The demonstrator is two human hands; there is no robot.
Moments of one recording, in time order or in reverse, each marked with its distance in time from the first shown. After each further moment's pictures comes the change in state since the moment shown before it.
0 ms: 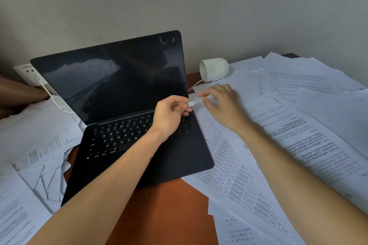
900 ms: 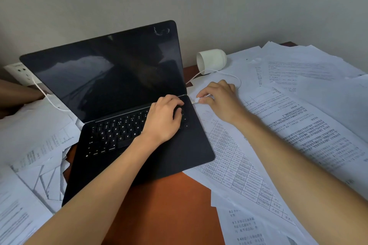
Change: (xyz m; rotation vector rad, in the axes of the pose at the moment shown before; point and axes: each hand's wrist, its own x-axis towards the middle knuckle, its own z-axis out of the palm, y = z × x) left_hand -0.012 -0.017 -0.022 0.874 -0.121 0.380; right_hand 0.002 0.003 0.004 -0.148 -0.159 0.088
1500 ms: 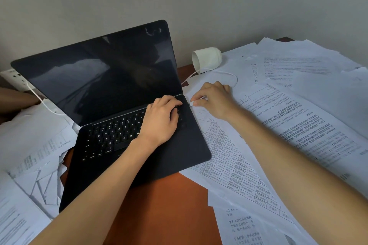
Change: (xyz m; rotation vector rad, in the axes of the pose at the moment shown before) left_hand -0.002 0.001 0.005 0.041 0.010 0.011; right_hand 0.002 -0.003 0.001 -0.004 -0.110 0.071
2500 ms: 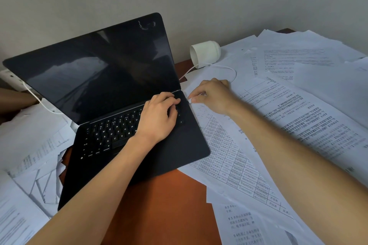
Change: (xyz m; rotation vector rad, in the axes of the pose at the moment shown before) left_hand -0.002 0.001 -0.001 0.025 0.005 -0.002; right_hand 0.000 0.004 -0.002 0.069 -0.072 -0.008
